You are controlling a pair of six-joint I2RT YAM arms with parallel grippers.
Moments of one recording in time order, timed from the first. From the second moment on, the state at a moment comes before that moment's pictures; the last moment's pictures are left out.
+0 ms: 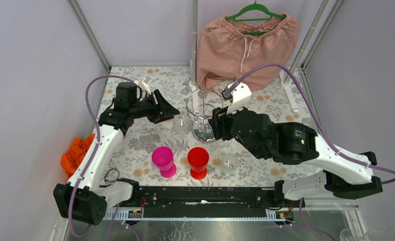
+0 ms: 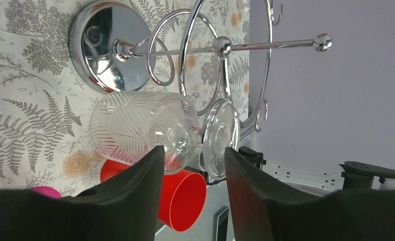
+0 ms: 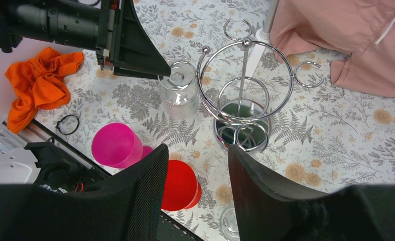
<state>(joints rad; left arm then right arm) -0.19 1.13 1.08 -0.57 0.67 -0.75 1.38 1.23 1.69 -0.92 0.74 0.43</state>
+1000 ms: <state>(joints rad) -0.25 1.10 1.06 -0.51 0.65 -0.85 1.38 1.23 1.64 -0.87 0.75 0.42</state>
